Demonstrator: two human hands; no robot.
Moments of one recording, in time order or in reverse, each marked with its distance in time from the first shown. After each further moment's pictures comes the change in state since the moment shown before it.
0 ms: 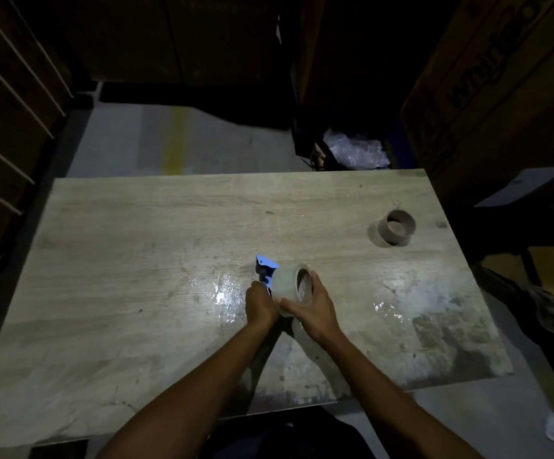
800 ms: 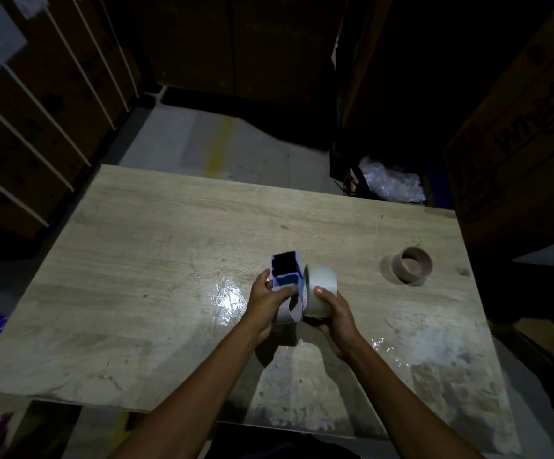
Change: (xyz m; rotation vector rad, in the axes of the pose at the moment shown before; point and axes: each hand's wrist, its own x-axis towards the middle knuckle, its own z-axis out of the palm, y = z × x) left_hand -0.031 0.045 -0.014 -0.788 -0.154 0.048; right_hand 0.039 0.004 -0.058 0.619 -0.288 0.264
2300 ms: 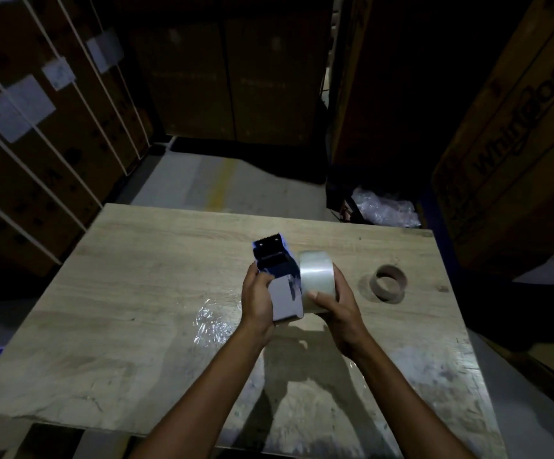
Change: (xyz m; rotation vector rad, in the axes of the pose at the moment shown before) left_hand -0.052 0.056 0.079 -0.265 0.122 0.243; right_hand -0.056 -0.091 -0.034 -0.279 -0.123 -0.457
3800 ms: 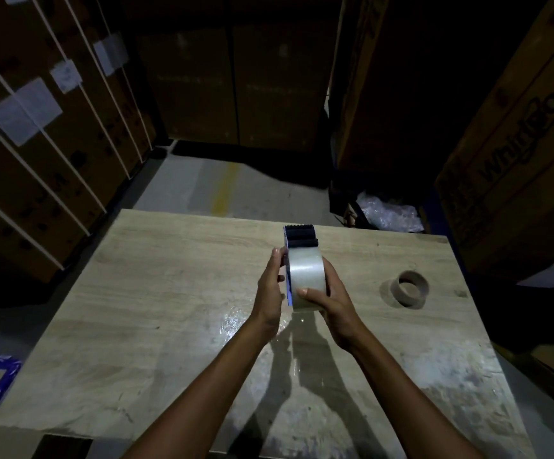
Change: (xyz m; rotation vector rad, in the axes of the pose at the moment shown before) left_hand 0.010 0.058 -0.044 0.204 -0.239 0.040; right_hand 0.020 -0.023 0.084 0.025 -0.049 0.012
